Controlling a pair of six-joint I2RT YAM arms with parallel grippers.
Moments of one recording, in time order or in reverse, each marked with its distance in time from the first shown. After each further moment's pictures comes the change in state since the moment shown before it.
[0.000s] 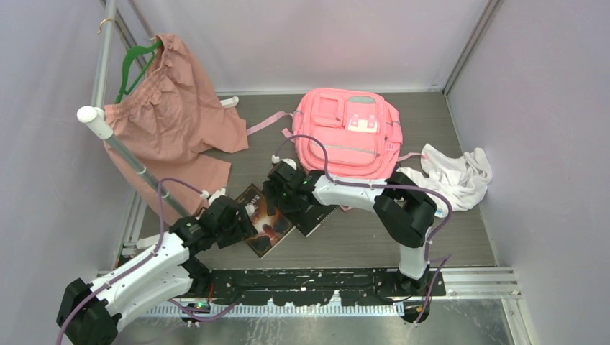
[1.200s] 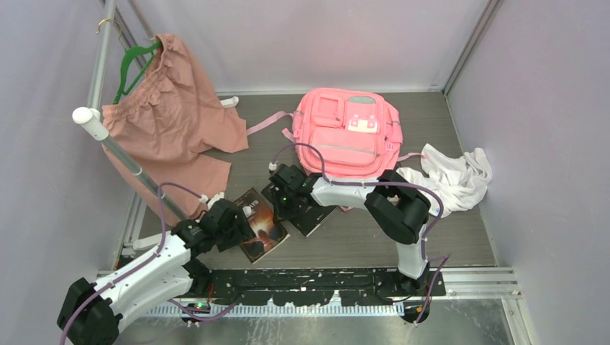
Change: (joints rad) left arm 0.010 0.026 -0.062 0.039 0.009 -0.023; right arm -0.006 0.060 -0.029 0.079 -0.227 -0.014
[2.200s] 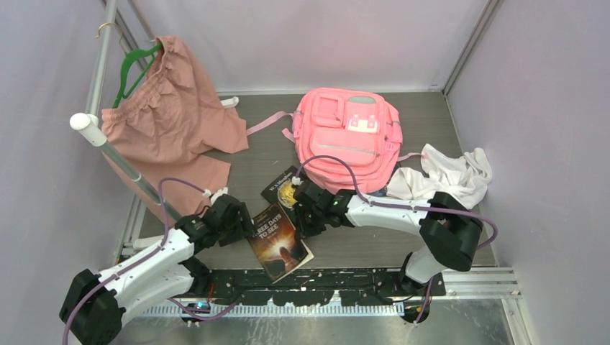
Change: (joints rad) left arm 0.010 0.051 0.036 0.031 -0.025 0.056; right arm 0.048 -0.387 -0.319 -0.064 0.034 0.070
